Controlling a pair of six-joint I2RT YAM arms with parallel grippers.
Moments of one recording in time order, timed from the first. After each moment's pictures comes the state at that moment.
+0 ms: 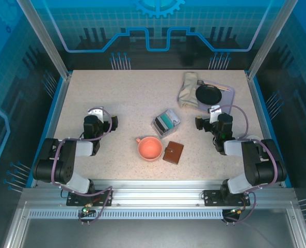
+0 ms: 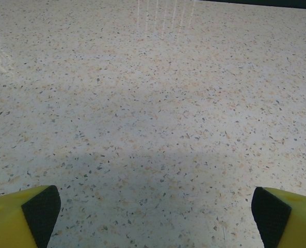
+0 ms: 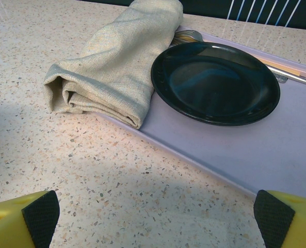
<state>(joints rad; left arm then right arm) -0.02 1.52 0.40 0.68 -0.02 -0.11 0.08 1.50 0.41 0.65 -0.03 -0.08</state>
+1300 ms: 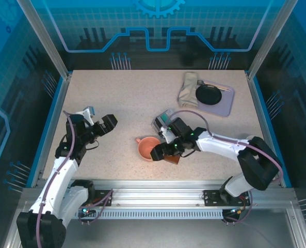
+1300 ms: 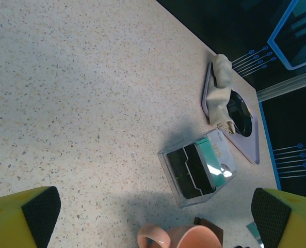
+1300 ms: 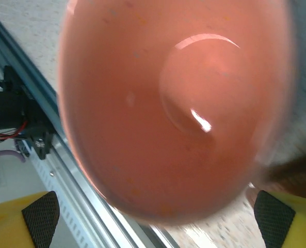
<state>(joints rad) -0.01 0.82 0.60 -0.30 0.39 -0.66 0.76 1.54 0.87 -0.40 -0.56 0.45</state>
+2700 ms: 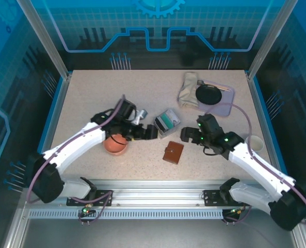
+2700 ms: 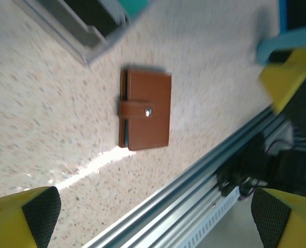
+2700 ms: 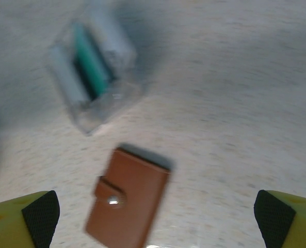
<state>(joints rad) -0.60 1.38 1.08 -0.71 0.48 -0.58 0.53 0.99 0.75 -0.67 0.09 0.67</state>
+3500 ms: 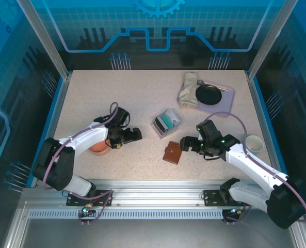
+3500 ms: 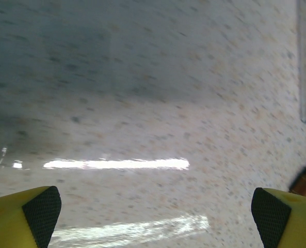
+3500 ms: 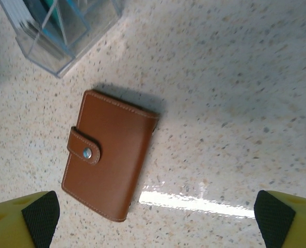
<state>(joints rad) -0.37 1.48 0.87 -0.64 0.19 -0.72 0.51 1.07 0.65 -0.66 -0.12 0.67</state>
